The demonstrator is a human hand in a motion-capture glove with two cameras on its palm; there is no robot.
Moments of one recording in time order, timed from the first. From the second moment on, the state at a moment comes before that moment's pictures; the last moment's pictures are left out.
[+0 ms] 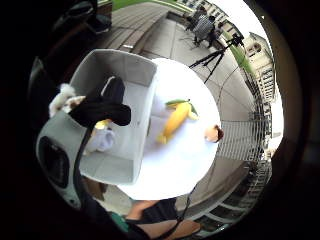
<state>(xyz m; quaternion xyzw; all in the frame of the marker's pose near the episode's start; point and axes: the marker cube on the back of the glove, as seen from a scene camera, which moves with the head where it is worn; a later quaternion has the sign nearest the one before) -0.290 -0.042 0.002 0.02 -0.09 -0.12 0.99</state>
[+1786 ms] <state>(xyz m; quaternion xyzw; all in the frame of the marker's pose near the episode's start) 0.181 -0.007 0.273 -0.02 0.03 0.07 1.00</state>
